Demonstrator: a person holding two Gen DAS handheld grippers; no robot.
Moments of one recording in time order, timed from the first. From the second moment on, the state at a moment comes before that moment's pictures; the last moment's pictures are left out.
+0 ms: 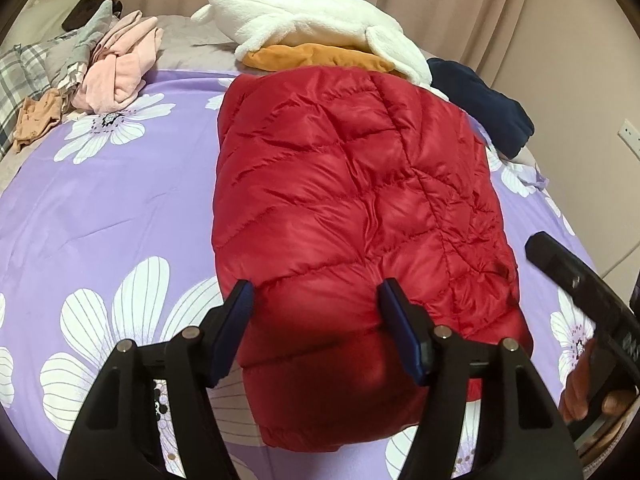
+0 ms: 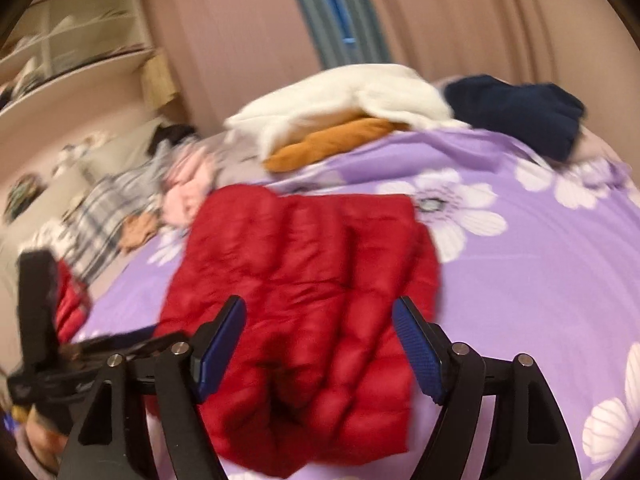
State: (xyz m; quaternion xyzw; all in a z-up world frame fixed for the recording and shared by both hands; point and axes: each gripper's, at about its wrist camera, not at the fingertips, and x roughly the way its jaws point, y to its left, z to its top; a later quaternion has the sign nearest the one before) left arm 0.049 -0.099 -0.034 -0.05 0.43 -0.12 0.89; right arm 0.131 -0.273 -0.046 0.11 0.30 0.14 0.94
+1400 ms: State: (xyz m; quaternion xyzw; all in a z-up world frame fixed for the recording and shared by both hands) left arm 0.028 -0.099 -0.051 -0.04 0.47 -0.11 0.88; right arm 0.137 -0.240 -0.086 0.03 0.37 0.13 0.92
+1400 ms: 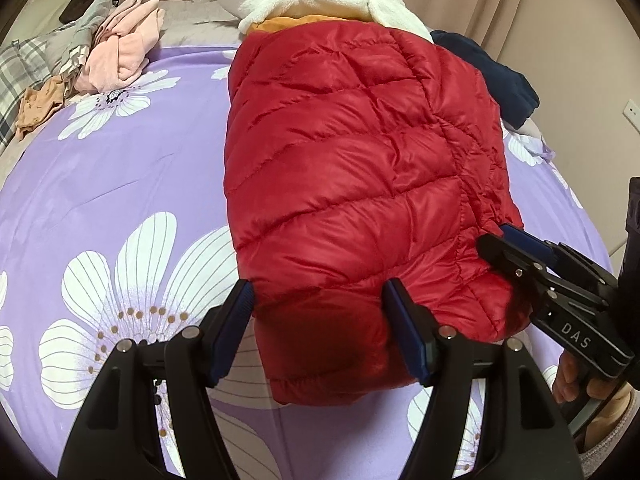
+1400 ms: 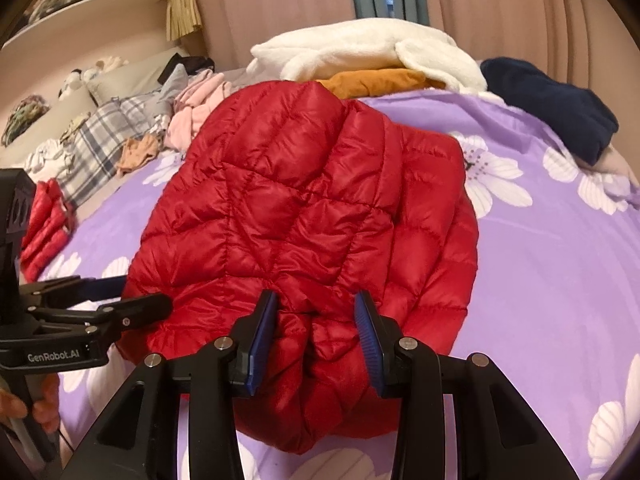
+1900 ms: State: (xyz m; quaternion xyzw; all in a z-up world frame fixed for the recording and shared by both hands) left arm 0.016 -0.100 -0.044 -0.02 0.46 -0.10 0.88; right arm 0.123 -0.244 -0.082 0.03 0.37 0.13 0.92
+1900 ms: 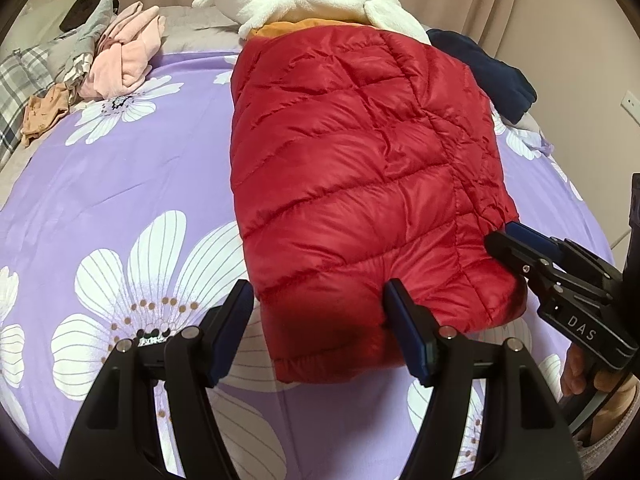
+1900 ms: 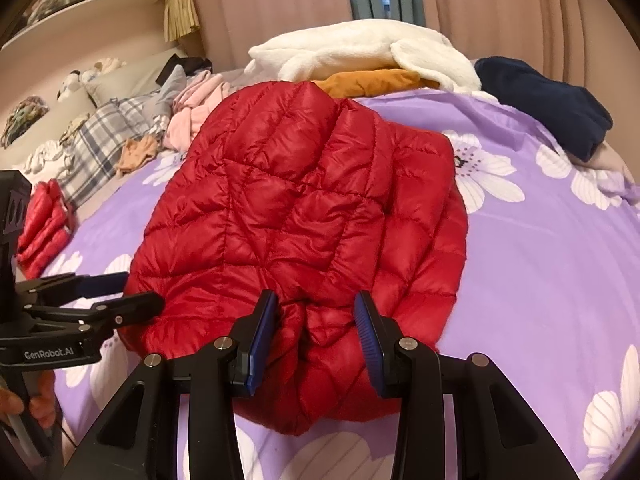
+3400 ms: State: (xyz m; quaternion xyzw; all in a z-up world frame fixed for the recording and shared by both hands) left arm -0.073 -0.107 0.040 0.03 0.41 -0.02 0.91; right arm 0.050 -0.240 -0.015 0.04 0.36 0.08 0.93
